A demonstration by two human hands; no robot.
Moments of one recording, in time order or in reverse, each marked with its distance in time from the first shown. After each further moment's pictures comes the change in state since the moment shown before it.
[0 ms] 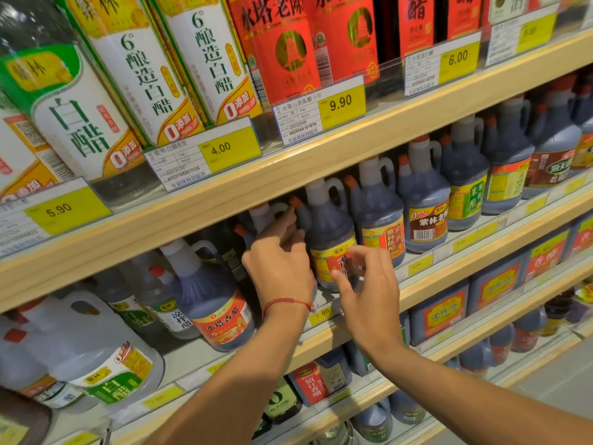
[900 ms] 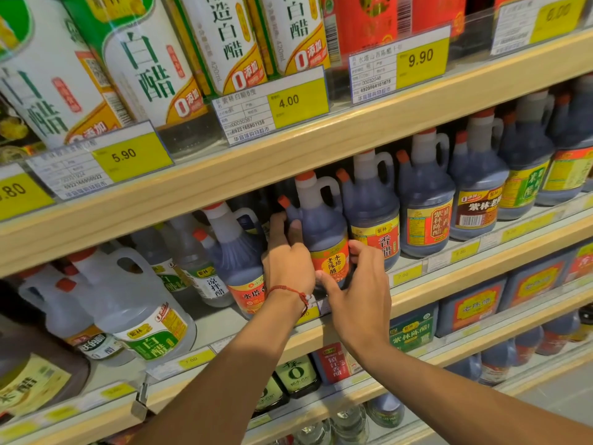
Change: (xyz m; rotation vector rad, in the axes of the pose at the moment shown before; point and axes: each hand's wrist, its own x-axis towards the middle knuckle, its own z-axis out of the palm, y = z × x) left_hand 0.011 -0.053 -0.025 -0.061 -0.060 -0.252; right_hand -0.037 -0.019 0.061 -0.118 -0.074 0.074
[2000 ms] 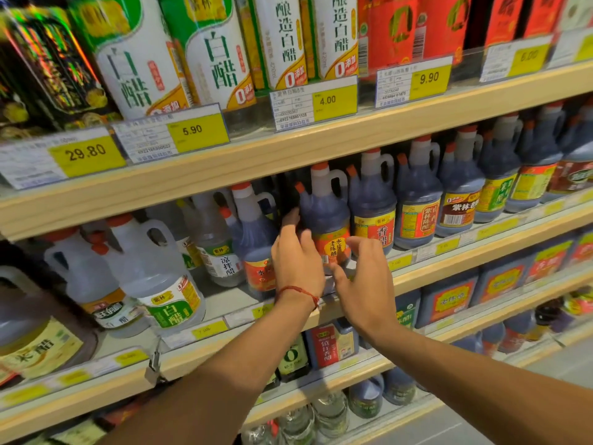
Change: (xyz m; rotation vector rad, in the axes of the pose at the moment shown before) left_hand -0.033 -0.007 -0.030 0.000 -0.041 0.145; right_hand -0.015 -0.016 -0.024 -0.152 -0.098 -0.100
